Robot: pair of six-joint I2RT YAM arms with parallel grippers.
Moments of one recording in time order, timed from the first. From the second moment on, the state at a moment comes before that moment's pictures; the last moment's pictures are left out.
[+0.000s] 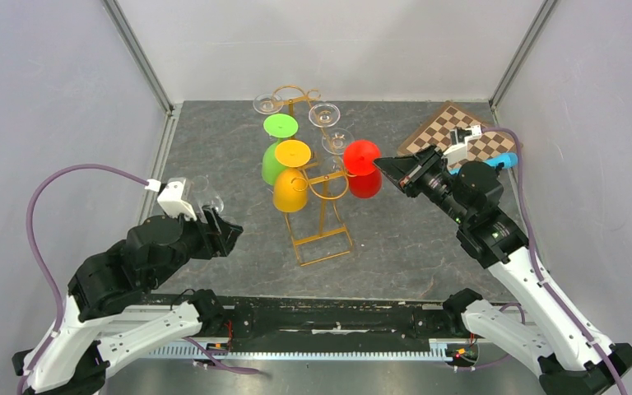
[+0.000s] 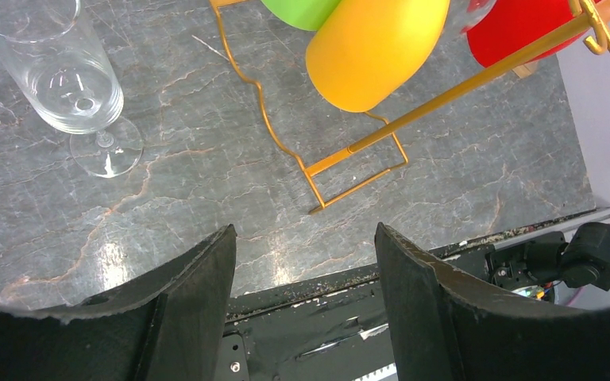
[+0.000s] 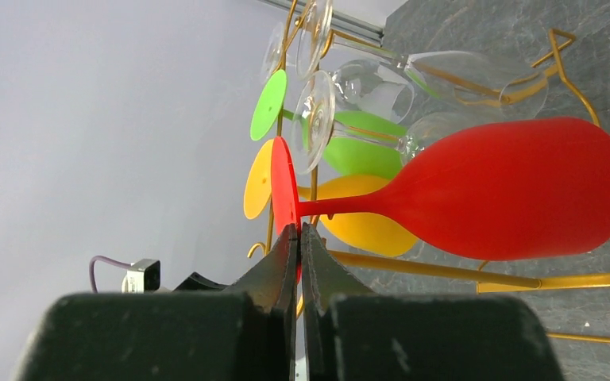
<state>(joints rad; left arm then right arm) -0.91 0.56 1.18 -1.15 -0.43 -0.68 0.51 0.84 0.94 -0.15 -0.12 1.18</state>
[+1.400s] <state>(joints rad) -0.91 0.63 1.18 -1.09 -0.20 -0.69 0.51 0.56 0.83 -0.30 -0.56 0.56</state>
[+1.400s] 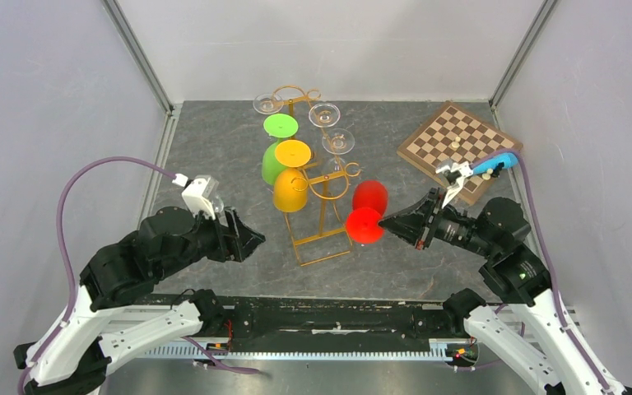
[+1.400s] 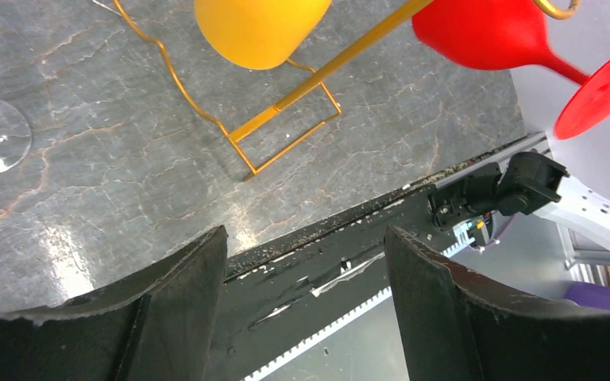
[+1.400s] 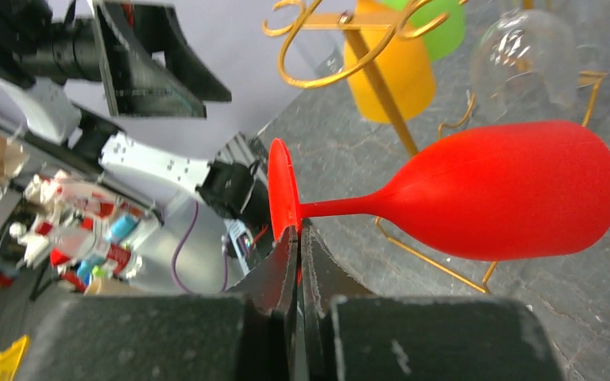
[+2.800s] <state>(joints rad) -0.91 0.56 1.13 -1.02 0.06 -0.86 1.24 0.88 0.84 -0.17 -0.44 0.31</state>
